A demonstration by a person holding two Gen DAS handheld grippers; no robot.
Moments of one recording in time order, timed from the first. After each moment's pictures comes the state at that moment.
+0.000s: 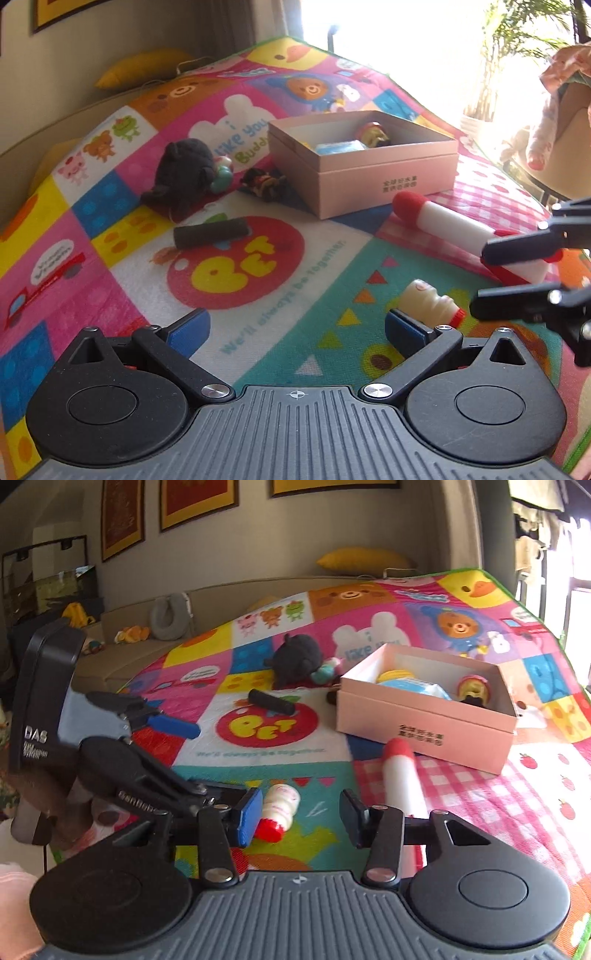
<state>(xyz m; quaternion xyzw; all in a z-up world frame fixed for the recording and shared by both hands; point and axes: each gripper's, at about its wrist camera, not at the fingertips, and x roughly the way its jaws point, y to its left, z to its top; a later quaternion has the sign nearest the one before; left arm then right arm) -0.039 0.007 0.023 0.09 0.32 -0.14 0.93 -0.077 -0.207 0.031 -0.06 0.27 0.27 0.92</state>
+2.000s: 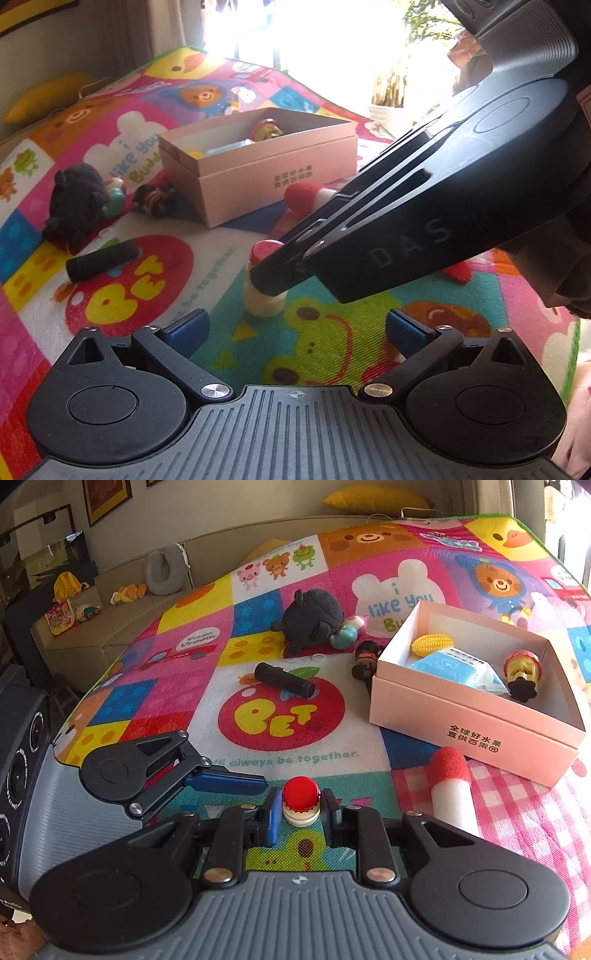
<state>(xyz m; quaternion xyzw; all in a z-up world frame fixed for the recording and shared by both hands) -0.038 -0.030 0.000 0.13 0.30 -0.29 0.90 -0.006 -0.156 0.041 -0.06 0.38 0.27 0.88</state>
